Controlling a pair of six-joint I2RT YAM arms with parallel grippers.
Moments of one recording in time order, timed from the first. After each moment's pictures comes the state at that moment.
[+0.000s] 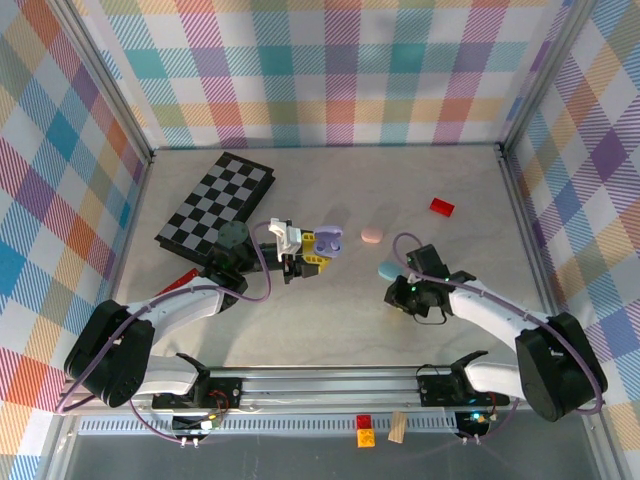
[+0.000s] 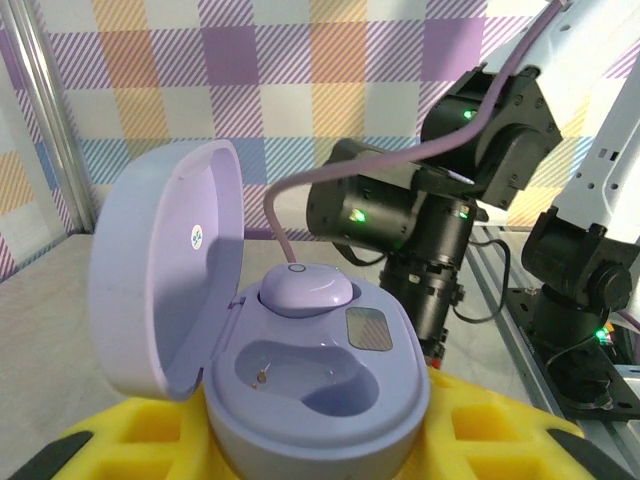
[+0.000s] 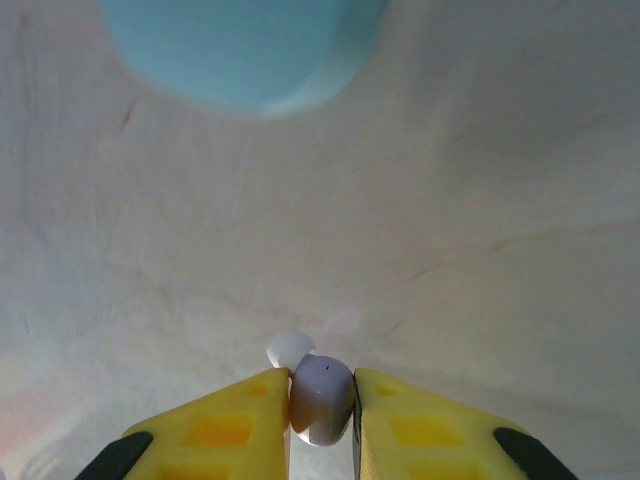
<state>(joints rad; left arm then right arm) -0.53 1.32 0.60 0.73 0.91 0.05 0.43 1.22 0.52 -0.42 -0.27 0.82</state>
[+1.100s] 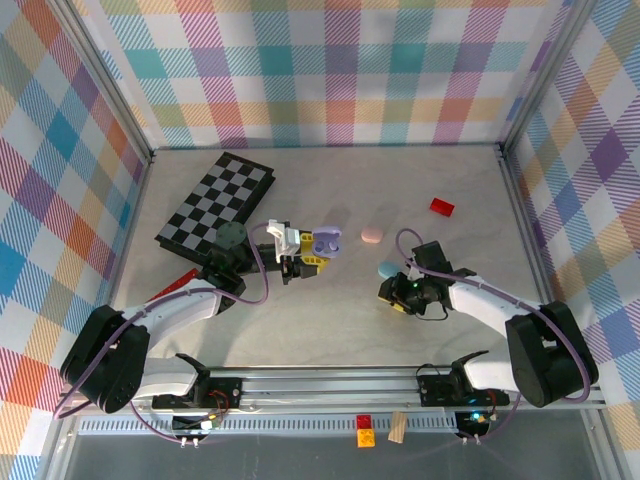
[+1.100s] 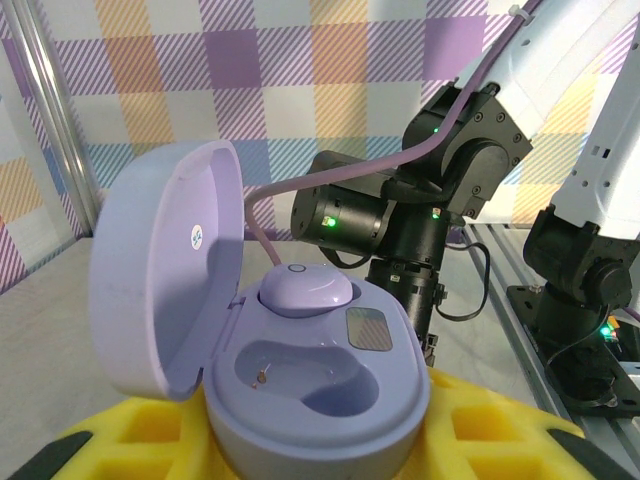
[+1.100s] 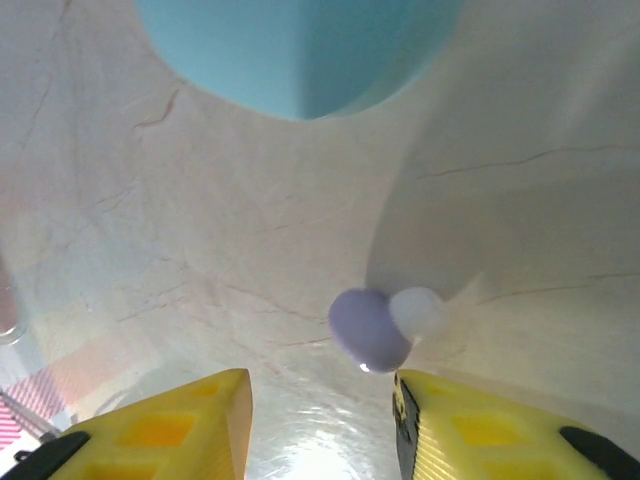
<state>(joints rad) -0.53 1.28 0.59 0.70 0.90 0.07 0.38 1.29 0.52 -0.34 -0.46 0.79</state>
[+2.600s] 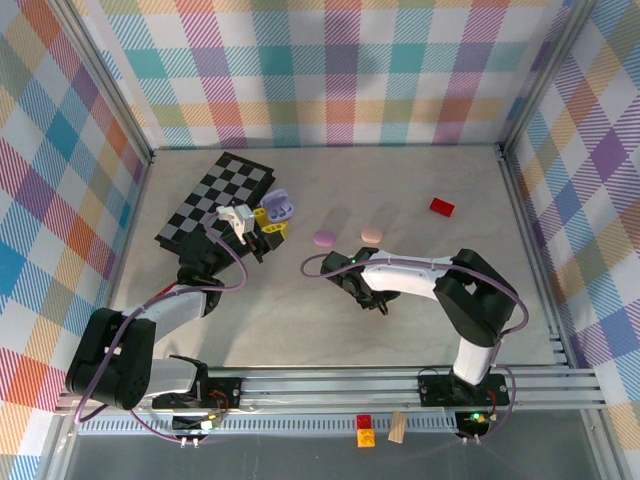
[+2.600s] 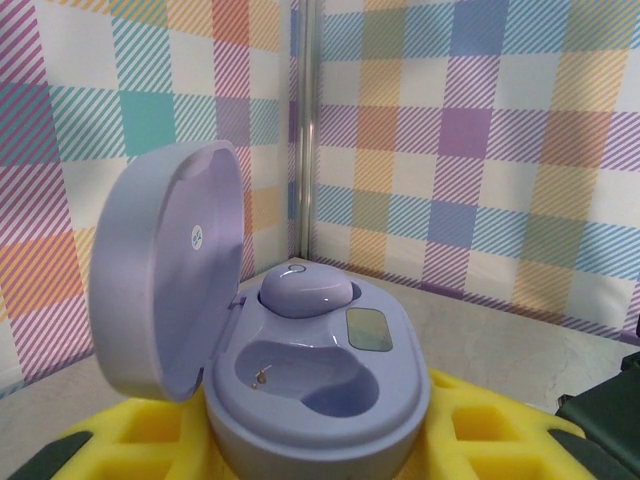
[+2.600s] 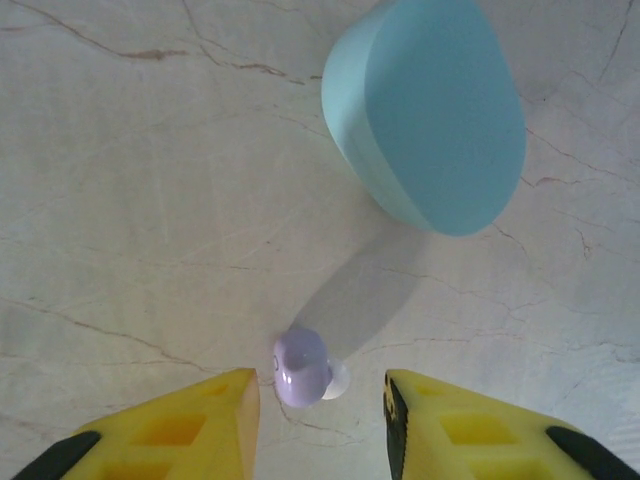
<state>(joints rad) -0.26 1.29 0.45 1.07 0.72 -0.16 0.92 1.79 1.09 -0.99 0.51 0.57</state>
